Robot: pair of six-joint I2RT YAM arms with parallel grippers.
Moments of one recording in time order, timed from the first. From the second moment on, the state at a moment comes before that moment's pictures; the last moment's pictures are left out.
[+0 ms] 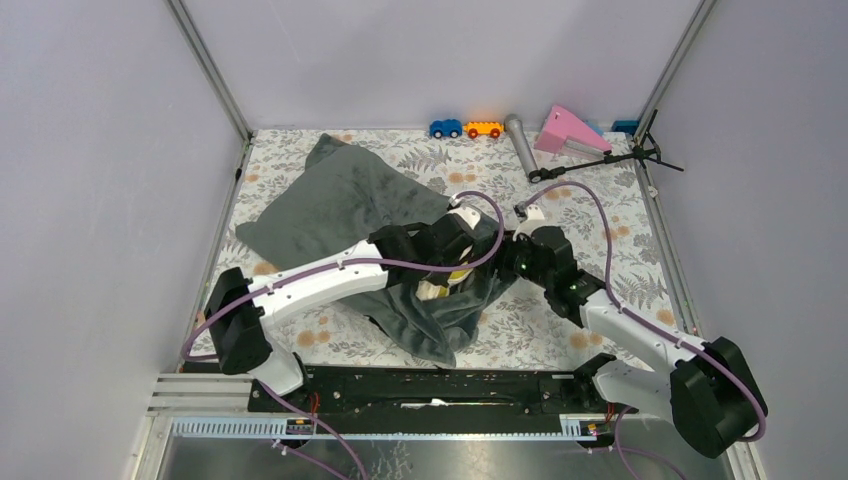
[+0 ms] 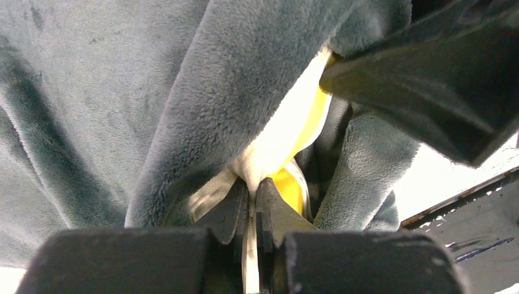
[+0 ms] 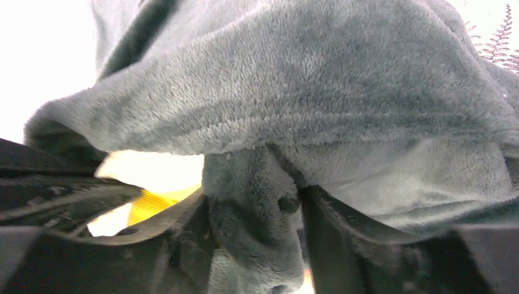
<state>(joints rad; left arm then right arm) -1.06 1.57 1.37 -0.78 -0.34 -0.38 0.54 1.09 0.49 0.17 -0.21 0.58</state>
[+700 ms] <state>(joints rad) -1.06 1.18 1.29 -0.77 -0.22 -0.36 0.39 1.23 0.58 0.03 -0.11 0.65</state>
